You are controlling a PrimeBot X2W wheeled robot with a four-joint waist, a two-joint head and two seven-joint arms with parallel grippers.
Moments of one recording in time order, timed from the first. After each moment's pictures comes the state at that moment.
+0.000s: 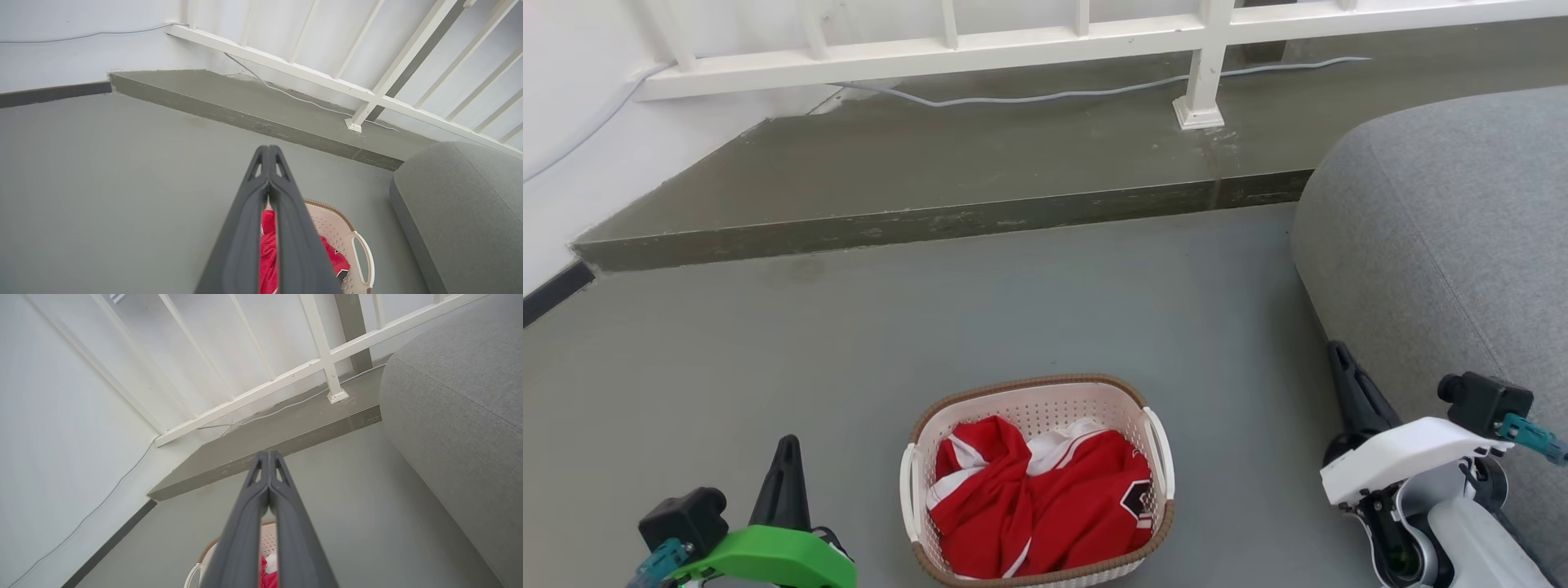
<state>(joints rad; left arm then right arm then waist) 0.06 0.07 -0.18 0.16 -0.56 0.08 -0.19 -0.04 -0.22 0.32 0.21 0.71 -0.06 -0.20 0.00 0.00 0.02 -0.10</state>
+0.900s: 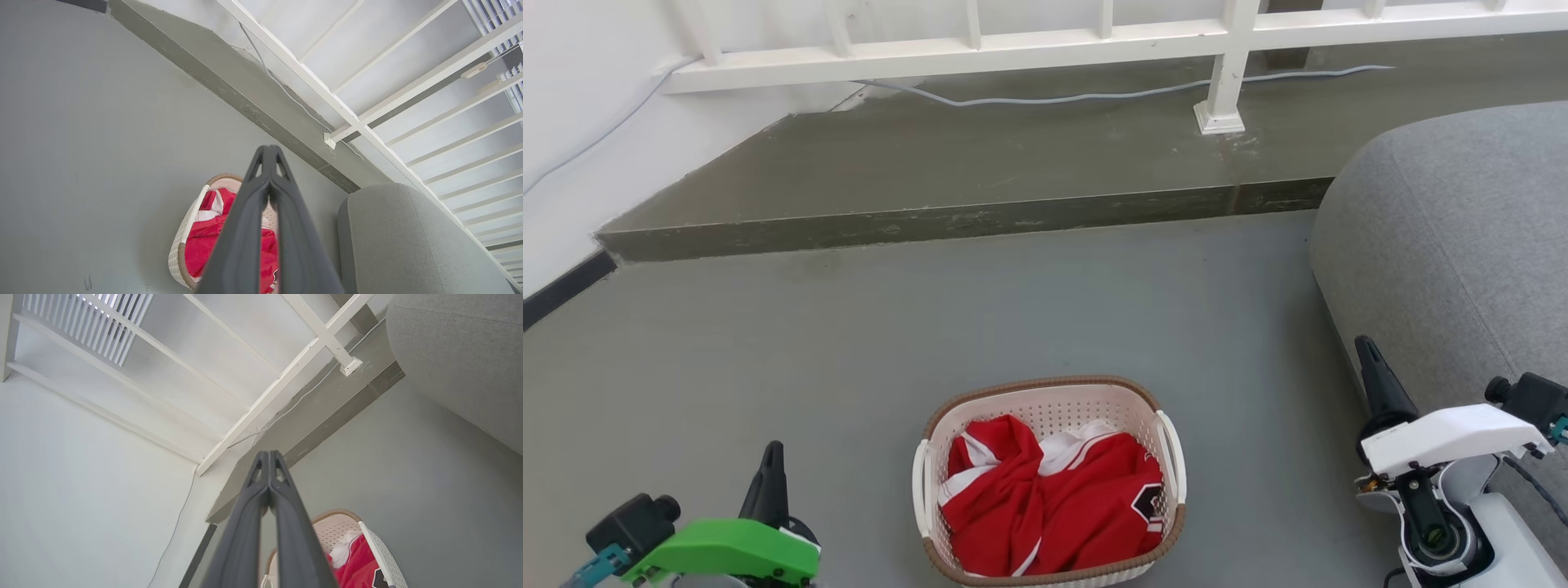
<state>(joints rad) 0.05 0.06 -0.11 0.19 -0.93 0.02 -0.09 -0.04 -0.17 0.18 0.22 1.03 0.00 -0.10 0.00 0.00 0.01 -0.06</state>
